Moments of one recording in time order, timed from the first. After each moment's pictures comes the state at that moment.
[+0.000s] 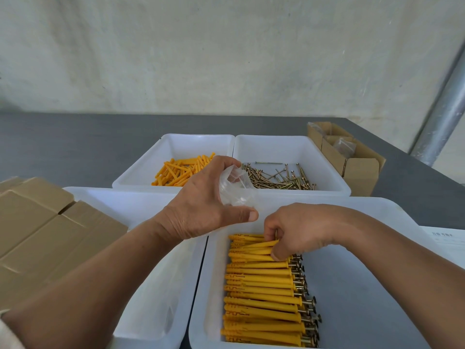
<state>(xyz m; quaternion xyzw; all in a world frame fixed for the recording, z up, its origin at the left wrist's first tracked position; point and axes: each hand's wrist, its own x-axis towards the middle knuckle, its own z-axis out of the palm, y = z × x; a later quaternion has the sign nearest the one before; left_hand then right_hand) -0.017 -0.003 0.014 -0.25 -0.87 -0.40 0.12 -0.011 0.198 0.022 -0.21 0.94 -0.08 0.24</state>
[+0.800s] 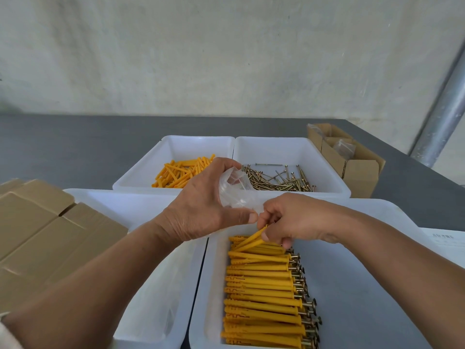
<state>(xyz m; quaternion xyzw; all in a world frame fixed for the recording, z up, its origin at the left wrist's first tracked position) -0.016 -0.003 0.015 -0.25 -0.87 -0.41 0.12 -0.020 0.202 0.016 -0.14 0.90 -0.35 0.20</state>
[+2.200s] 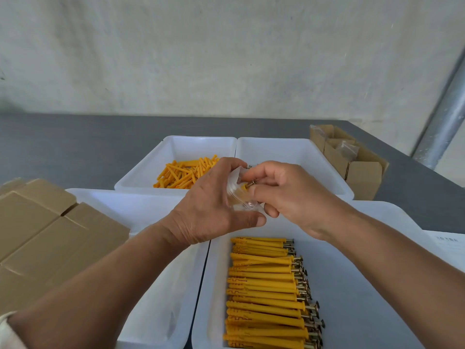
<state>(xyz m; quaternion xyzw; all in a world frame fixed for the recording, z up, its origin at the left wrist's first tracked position) -0.012 0.004 0.018 -0.26 -0.86 -0.41 0.13 -0.007 0.173 0.038 -0.15 0.83 -0.54 0.00</state>
